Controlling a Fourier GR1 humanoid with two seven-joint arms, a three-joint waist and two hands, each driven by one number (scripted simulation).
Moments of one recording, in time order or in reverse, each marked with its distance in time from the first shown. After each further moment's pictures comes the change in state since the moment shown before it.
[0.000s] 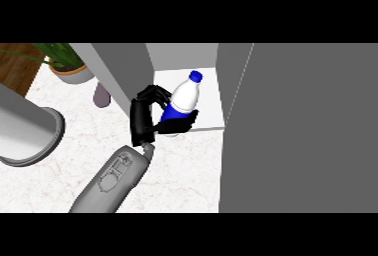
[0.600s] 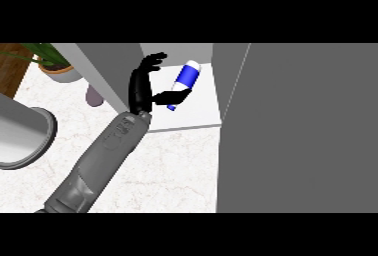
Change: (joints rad) left arm -0.282 0.037 0.055 0.361 -0.029 -0.074 0.002; right arm -0.015 -0.003 -0.012 0.020 -0.011 0.011 -0.013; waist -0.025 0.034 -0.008
